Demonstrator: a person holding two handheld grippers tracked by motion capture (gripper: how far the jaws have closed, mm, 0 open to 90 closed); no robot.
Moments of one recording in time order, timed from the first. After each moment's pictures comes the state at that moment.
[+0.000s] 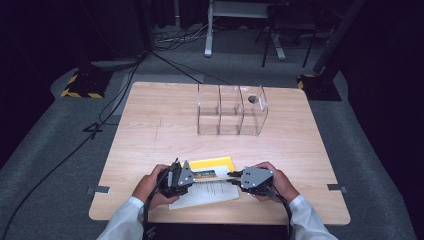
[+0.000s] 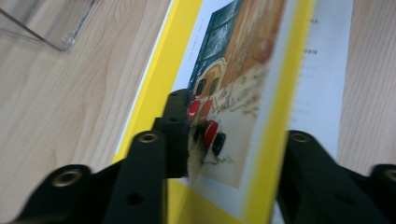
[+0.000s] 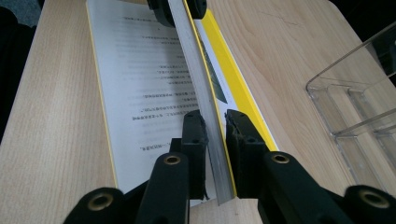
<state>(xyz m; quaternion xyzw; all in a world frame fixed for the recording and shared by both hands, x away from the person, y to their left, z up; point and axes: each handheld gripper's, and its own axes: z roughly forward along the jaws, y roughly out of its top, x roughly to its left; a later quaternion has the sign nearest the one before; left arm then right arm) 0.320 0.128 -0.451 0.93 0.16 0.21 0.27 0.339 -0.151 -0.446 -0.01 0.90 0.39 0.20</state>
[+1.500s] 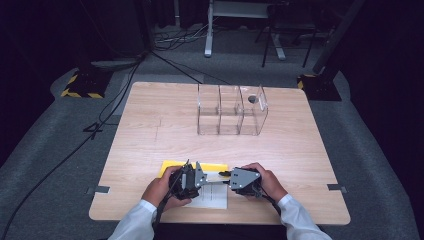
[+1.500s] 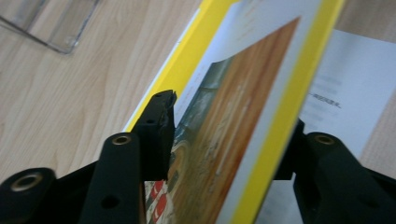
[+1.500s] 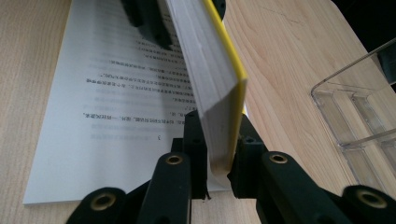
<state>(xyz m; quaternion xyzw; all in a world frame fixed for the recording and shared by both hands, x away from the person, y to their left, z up) 0.316 0.094 -0.447 0.92 0.21 0.24 0.23 0.344 -0.125 -0.464 -0.02 0.90 0.38 0.23</state>
